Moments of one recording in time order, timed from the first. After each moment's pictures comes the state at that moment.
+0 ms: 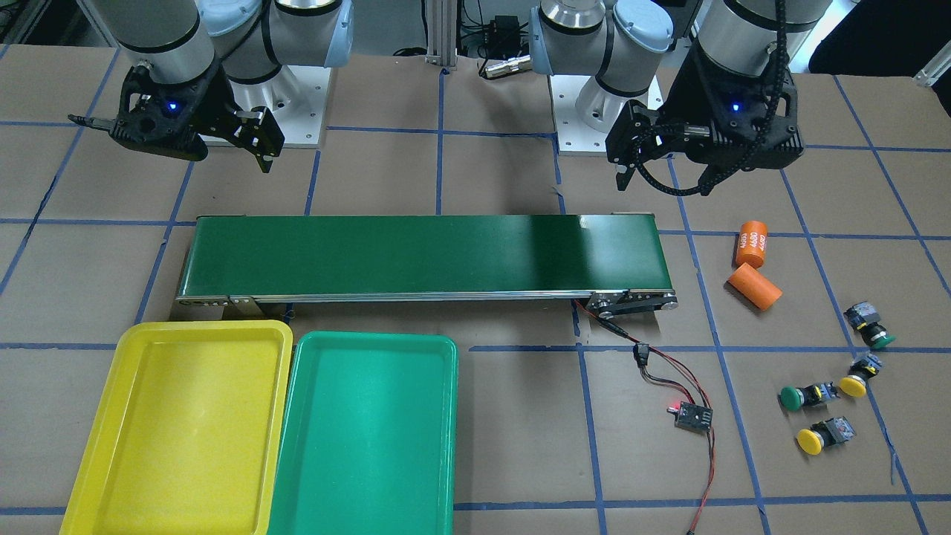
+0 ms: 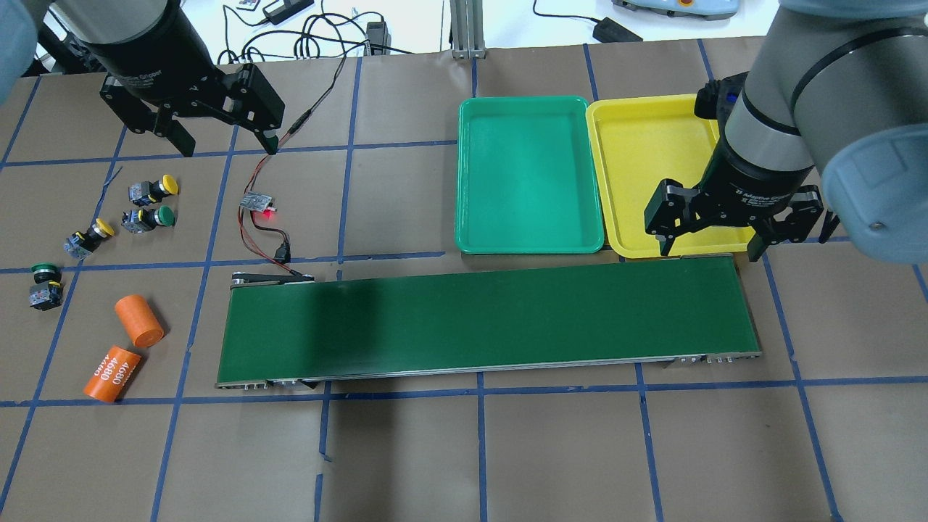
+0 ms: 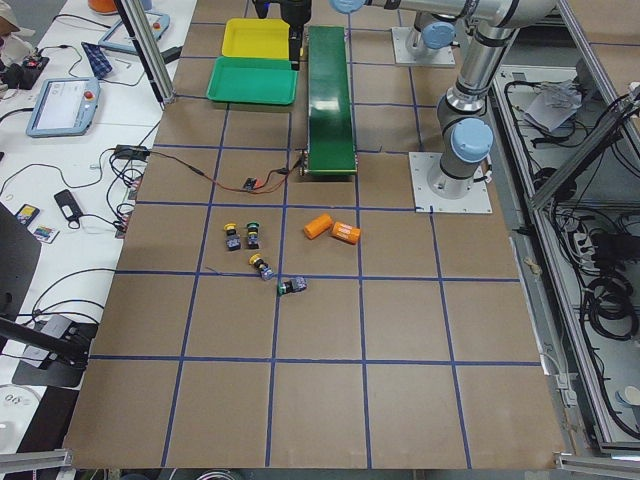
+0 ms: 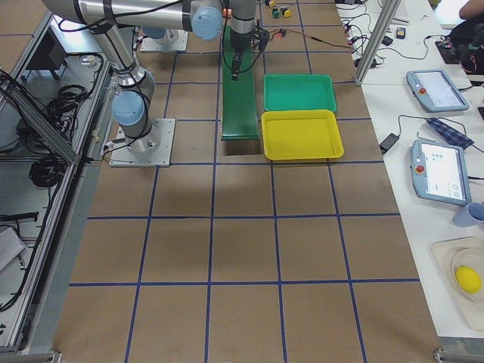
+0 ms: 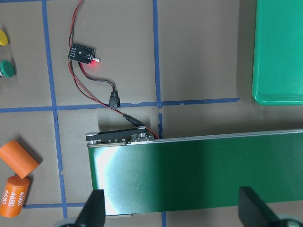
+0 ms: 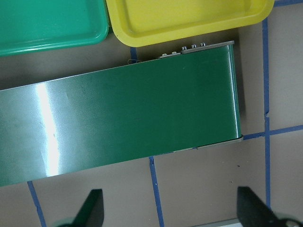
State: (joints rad) left arm -1.55 -1.60 -1.45 -1.65 1.56 0.06; right arm 1.55 -1.70 1.79 -1.56 -1.62 0.13
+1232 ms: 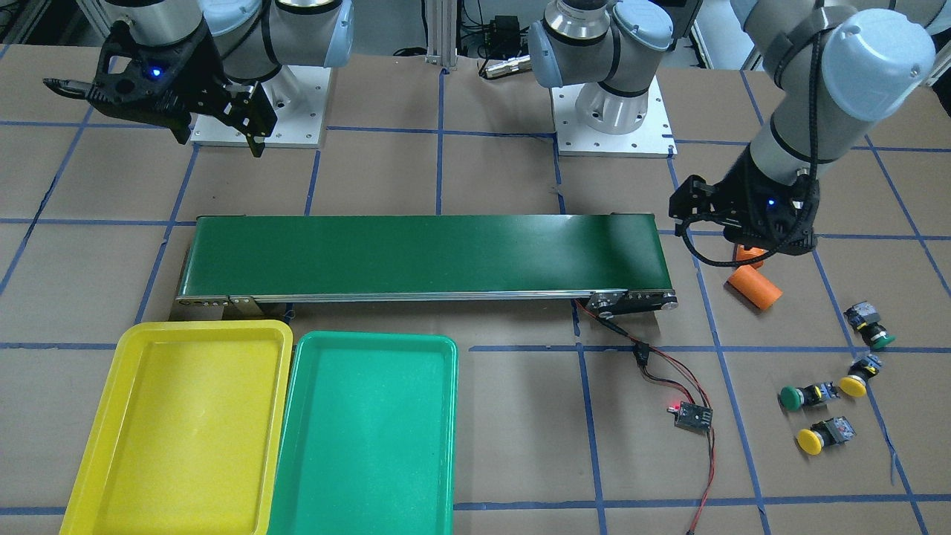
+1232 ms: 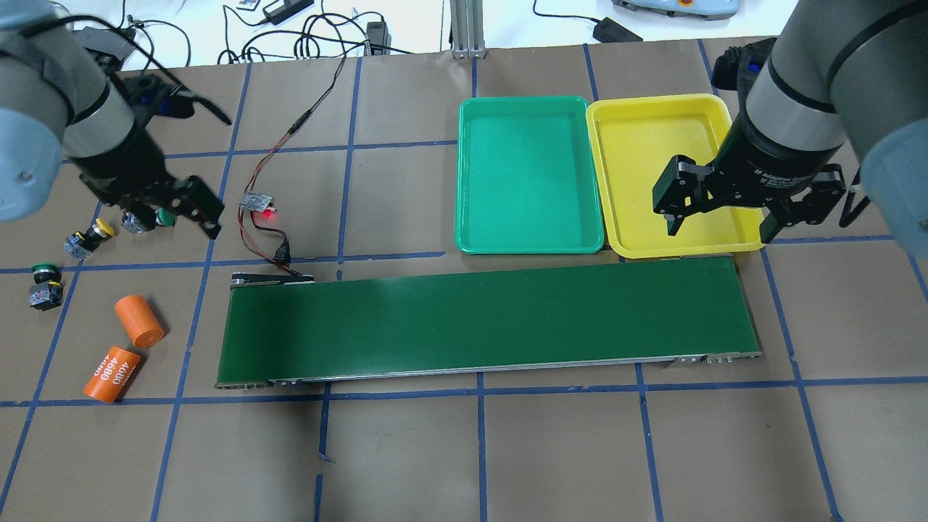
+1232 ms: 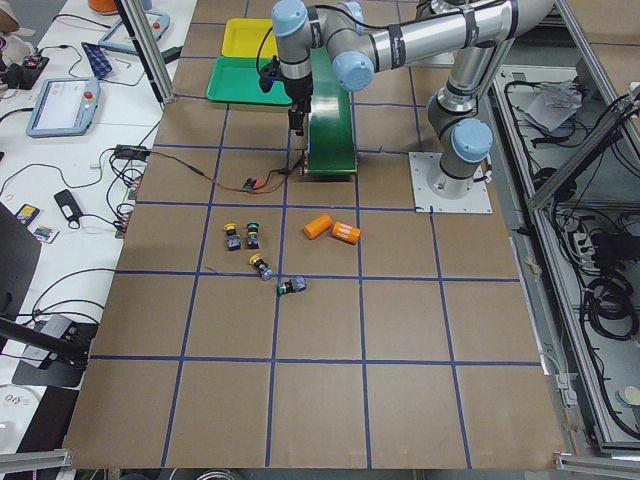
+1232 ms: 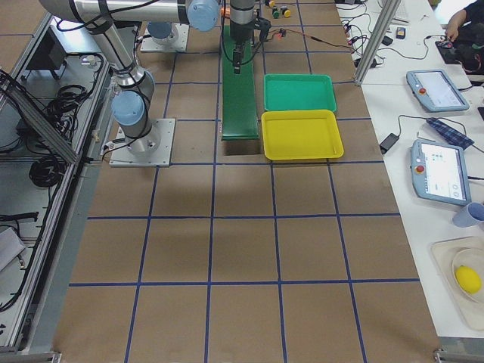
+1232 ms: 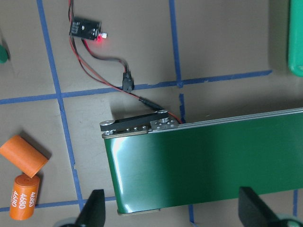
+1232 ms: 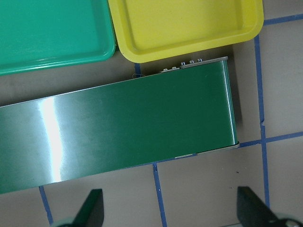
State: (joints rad) left arm -1.27 -1.60 -1.80 -1.39 1.64 0.56; right arm 1.55 -1.75 1.75 -1.55 -1.61 0.15
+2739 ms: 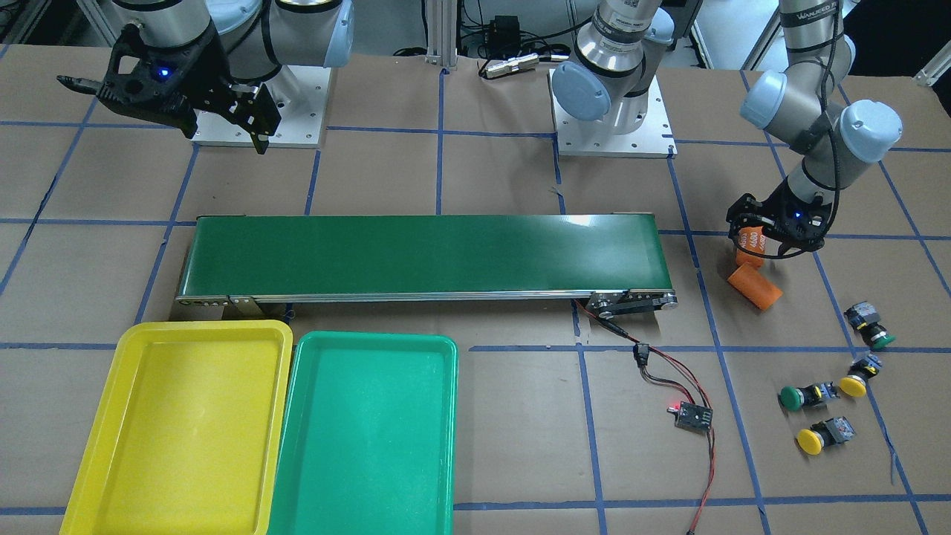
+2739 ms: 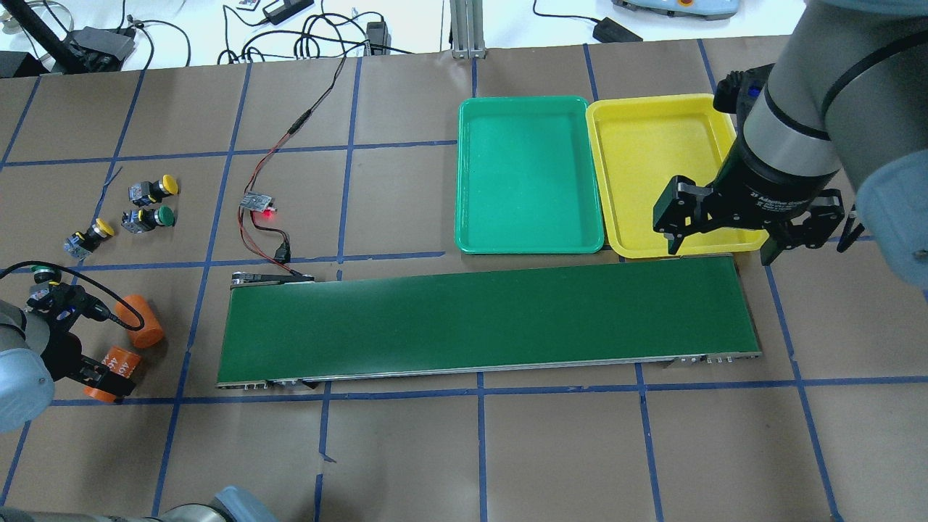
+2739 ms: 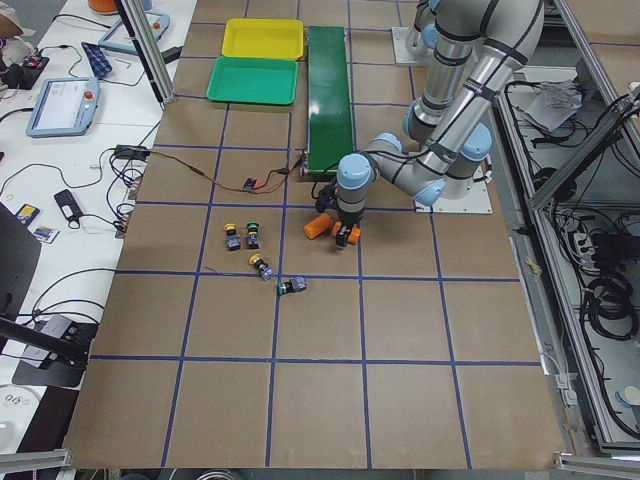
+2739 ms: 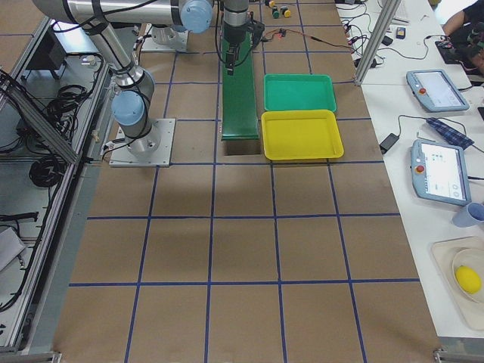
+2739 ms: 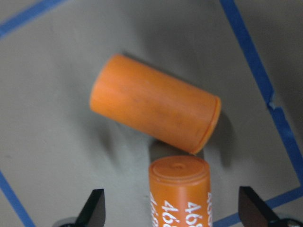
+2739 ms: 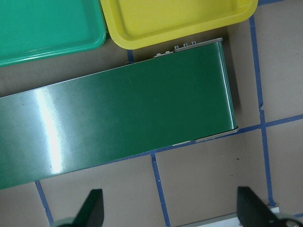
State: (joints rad) left arm -0.72 -1.70 -2.34 -0.70 1.63 1.25; right arm 1.55 -1.76 1.79 -1.54 -1.61 0.19
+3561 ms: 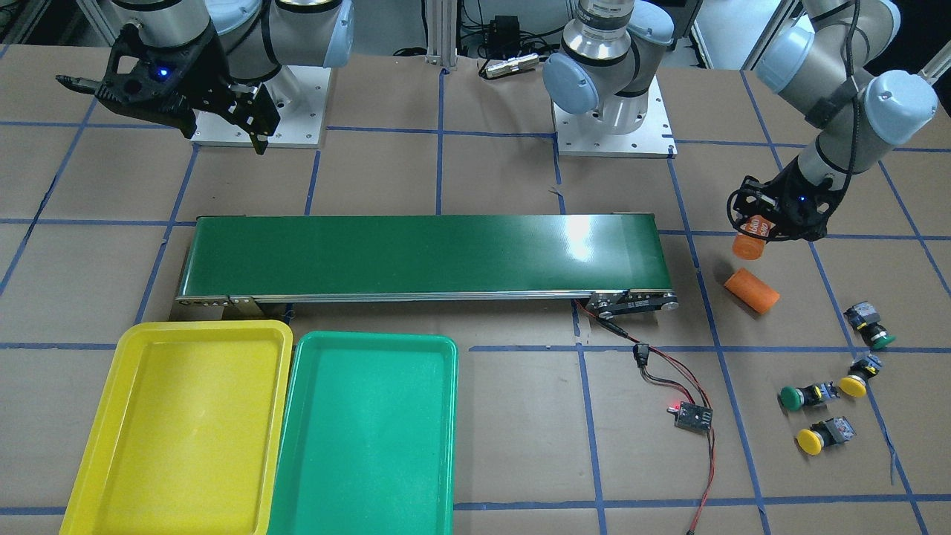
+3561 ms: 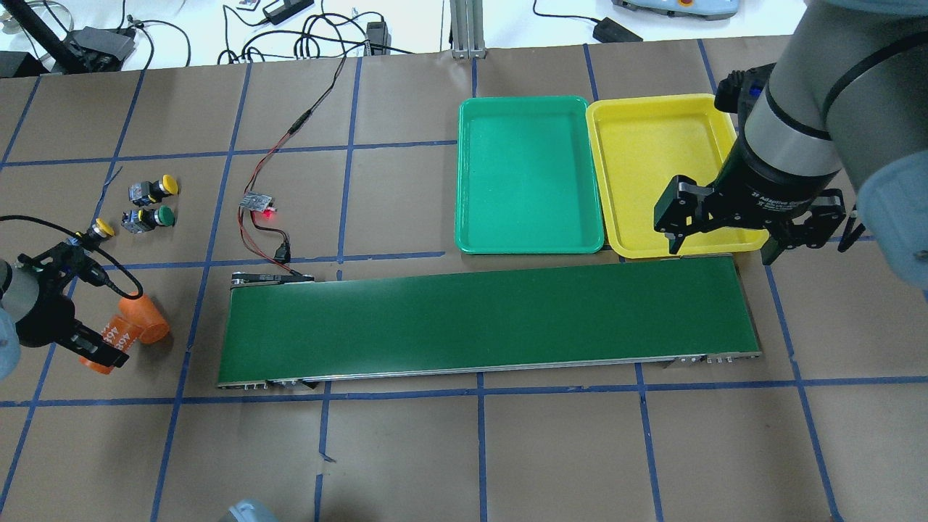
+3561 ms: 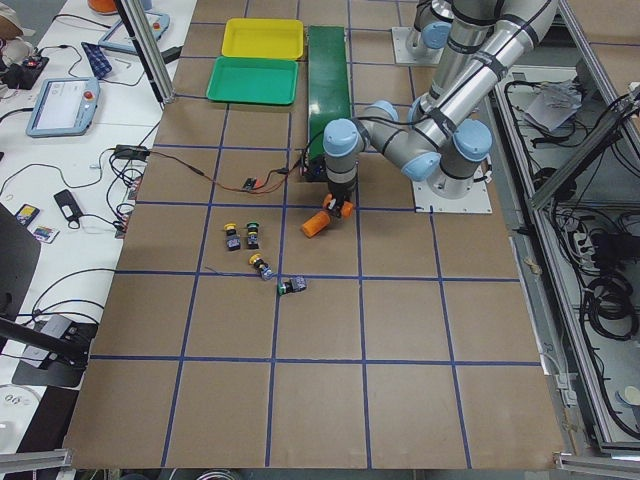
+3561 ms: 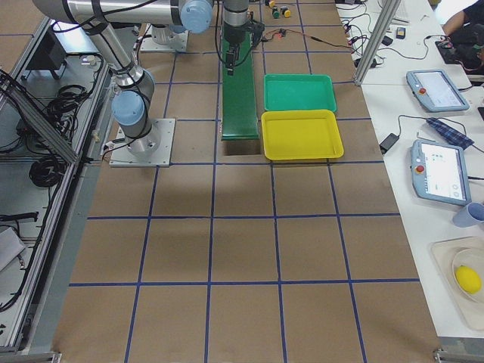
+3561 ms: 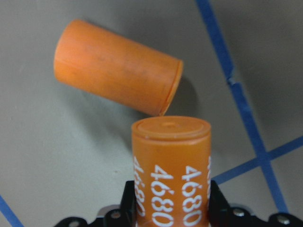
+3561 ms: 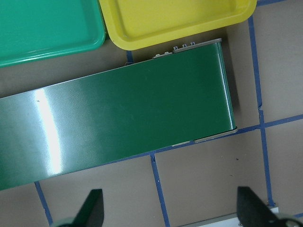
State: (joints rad) left arm -0.93 -1.52 -2.15 -1.13 1.62 1.24; right arm 1.55 -1.77 1.79 -1.54 -1.62 0.19
